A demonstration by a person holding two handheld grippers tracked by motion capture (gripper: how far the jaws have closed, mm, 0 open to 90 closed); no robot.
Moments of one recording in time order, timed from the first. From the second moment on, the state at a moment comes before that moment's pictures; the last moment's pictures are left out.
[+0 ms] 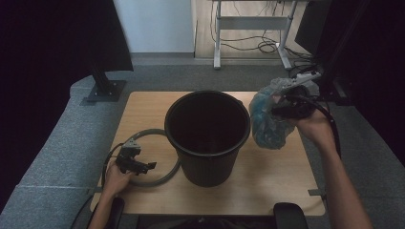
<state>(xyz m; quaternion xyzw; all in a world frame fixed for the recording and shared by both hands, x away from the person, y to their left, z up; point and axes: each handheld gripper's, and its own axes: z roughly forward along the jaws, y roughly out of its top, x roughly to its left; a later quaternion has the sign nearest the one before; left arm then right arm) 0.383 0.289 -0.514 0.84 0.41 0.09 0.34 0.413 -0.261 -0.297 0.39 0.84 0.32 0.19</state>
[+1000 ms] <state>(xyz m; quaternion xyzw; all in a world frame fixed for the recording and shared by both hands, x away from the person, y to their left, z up) 0.384 0.284 -0.522 0.84 0.42 0.09 0.33 0.490 -0.243 -0.430 0.48 0.79 0.32 0.20</state>
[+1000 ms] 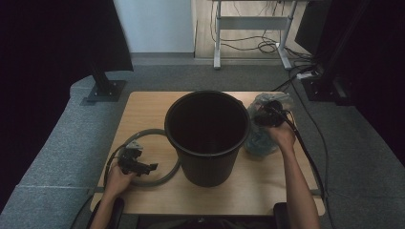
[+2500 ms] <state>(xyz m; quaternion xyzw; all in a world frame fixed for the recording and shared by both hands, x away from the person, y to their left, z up) 0.385 0.285 -0.522 0.84 0.41 0.05 0.36 0.495 -0.247 -0.383 0.49 0.79 0.32 0.21</state>
